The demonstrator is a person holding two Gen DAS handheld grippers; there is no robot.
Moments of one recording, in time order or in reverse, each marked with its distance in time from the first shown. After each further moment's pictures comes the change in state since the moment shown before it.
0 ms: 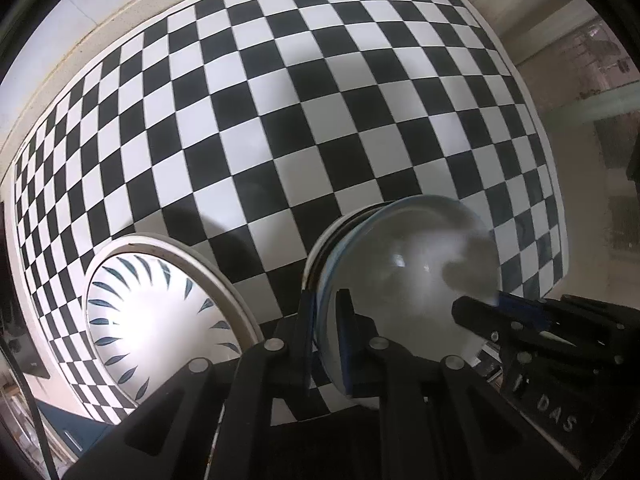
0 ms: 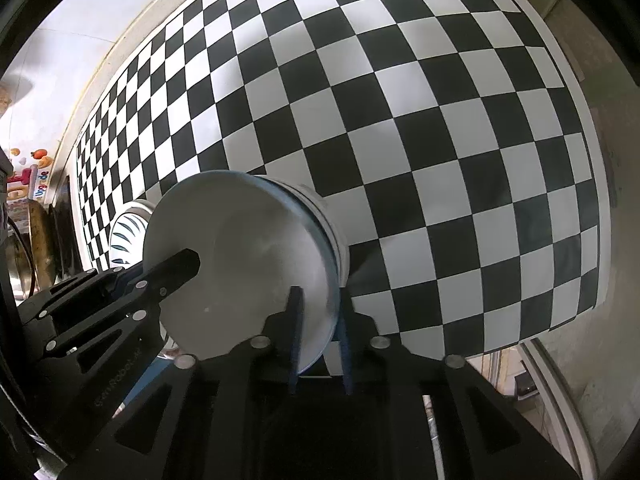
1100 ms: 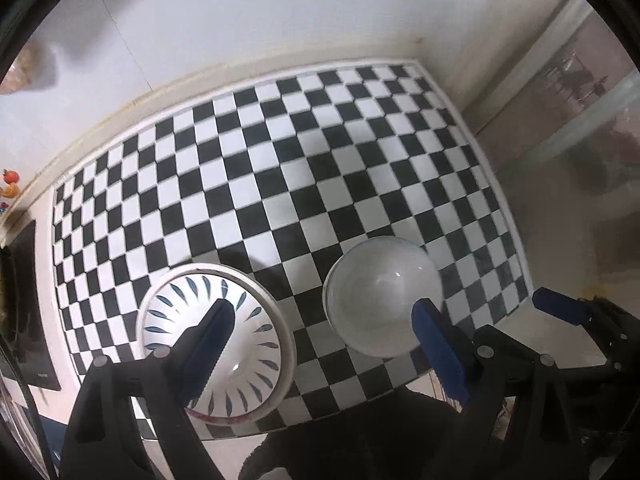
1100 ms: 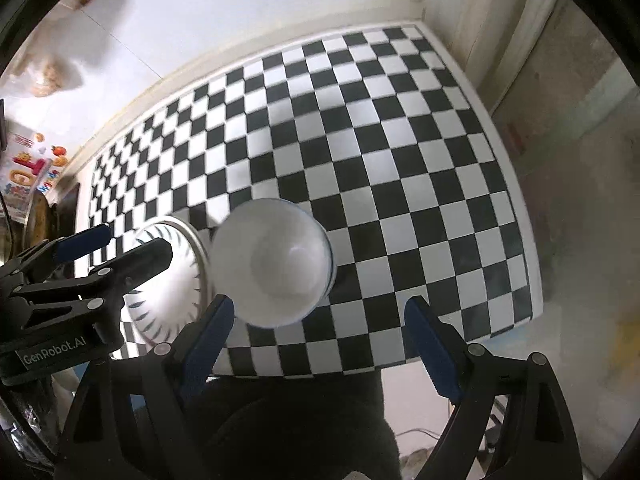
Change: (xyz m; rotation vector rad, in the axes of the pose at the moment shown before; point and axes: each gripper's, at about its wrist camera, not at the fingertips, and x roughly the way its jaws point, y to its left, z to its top) left arm -0.114 0.015 -0.048 0.013 -0.300 -0.020; right arm -0.109 0.024 -0.078 -0.100 -0.321 -0.125
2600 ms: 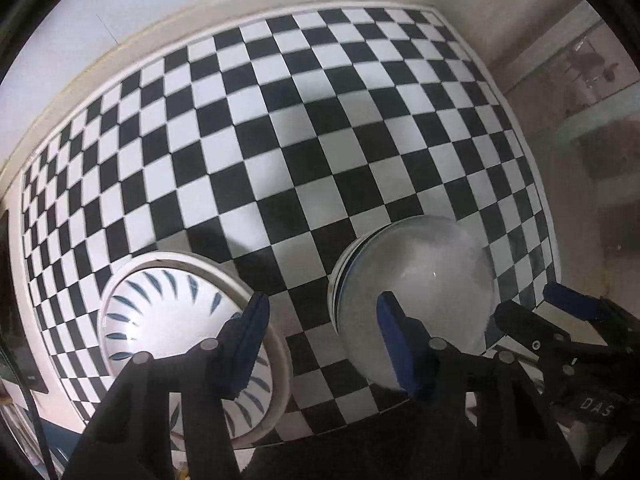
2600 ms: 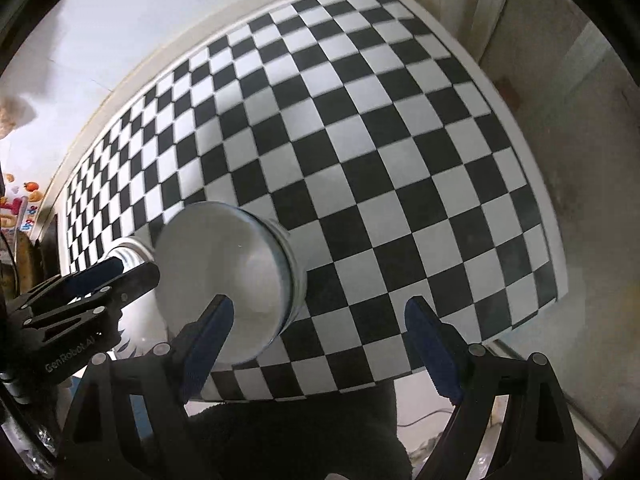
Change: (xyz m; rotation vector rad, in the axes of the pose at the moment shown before) left arm 0.099 0.007 0.007 -0.005 0.176 -0.010; right arm 0.081 -0.040 0.012 0.153 0.091 0.002
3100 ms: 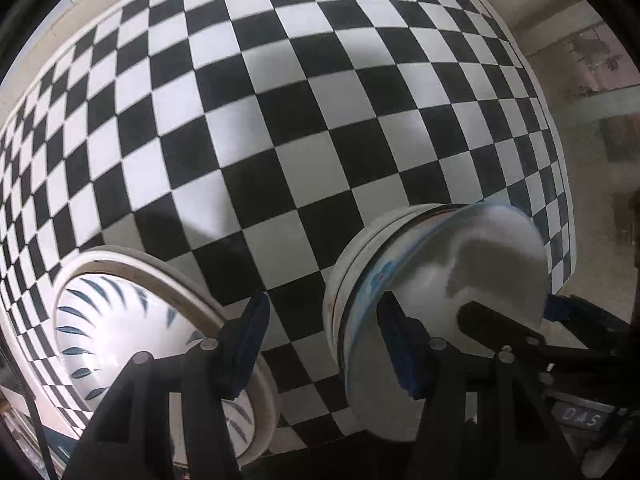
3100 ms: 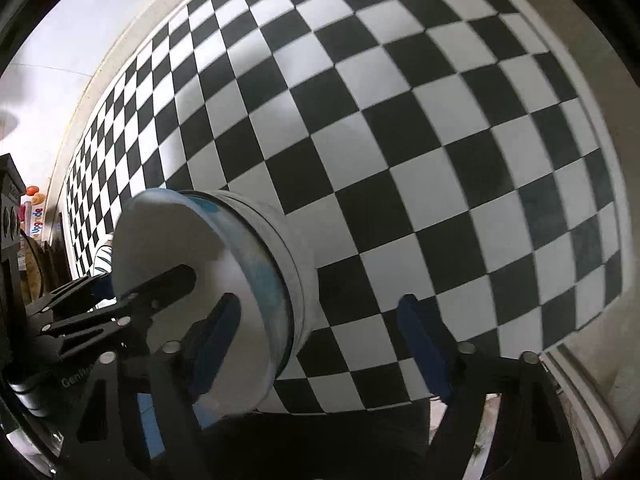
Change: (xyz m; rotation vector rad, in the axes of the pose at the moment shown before) left arm 0.062 0.004 0.009 -0.006 0.149 -0.059; right arm 0.083 -0.005 0.013 0.046 0.150 0.113
